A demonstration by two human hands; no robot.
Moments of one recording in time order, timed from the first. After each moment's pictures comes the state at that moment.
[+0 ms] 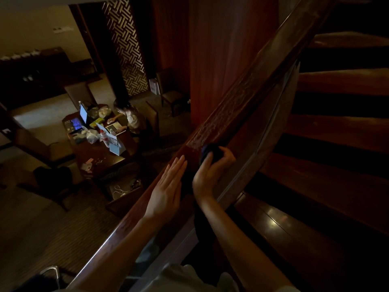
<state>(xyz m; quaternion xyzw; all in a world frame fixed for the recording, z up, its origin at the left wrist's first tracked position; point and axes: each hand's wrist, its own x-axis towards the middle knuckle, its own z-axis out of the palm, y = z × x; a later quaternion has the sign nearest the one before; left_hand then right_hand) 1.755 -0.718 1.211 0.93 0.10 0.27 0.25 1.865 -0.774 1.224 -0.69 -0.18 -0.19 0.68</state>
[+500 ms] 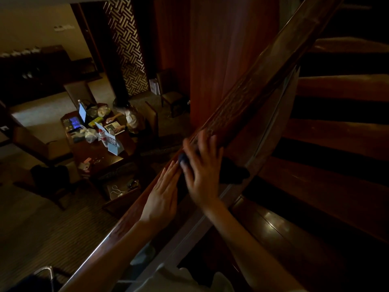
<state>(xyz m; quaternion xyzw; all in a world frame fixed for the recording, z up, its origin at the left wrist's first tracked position) 1.757 -0.719 1.210 0.93 0.11 0.27 0.21 1.877 -0.796 1.238 -0.76 -0.44 -0.17 0.44</state>
